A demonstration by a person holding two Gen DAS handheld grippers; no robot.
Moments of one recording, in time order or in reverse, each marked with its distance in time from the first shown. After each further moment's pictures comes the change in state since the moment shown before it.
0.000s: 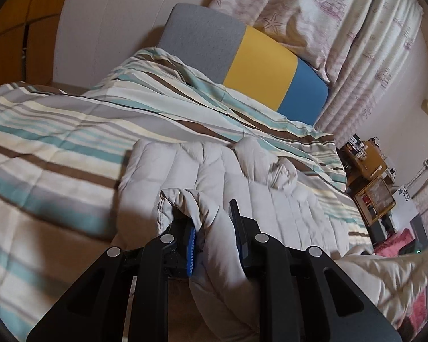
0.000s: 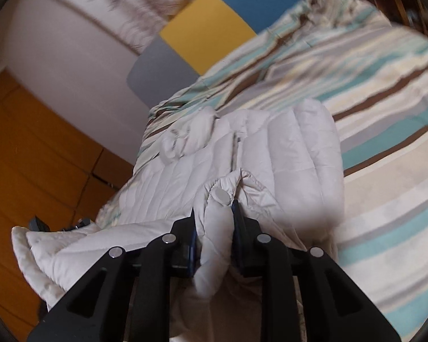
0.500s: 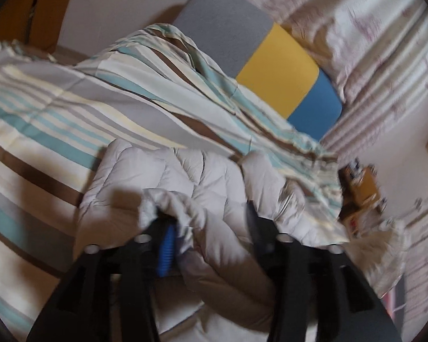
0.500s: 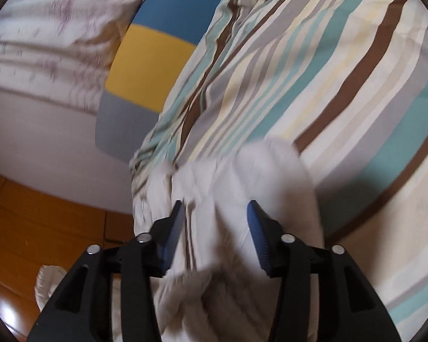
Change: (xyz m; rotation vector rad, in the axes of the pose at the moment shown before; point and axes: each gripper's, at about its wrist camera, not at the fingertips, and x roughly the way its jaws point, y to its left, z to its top) left arm 0.071 0.026 0.032 -0.216 0.026 -0.059; right arm 0.030 -0.087 0.066 0.361 -0.109 0.027
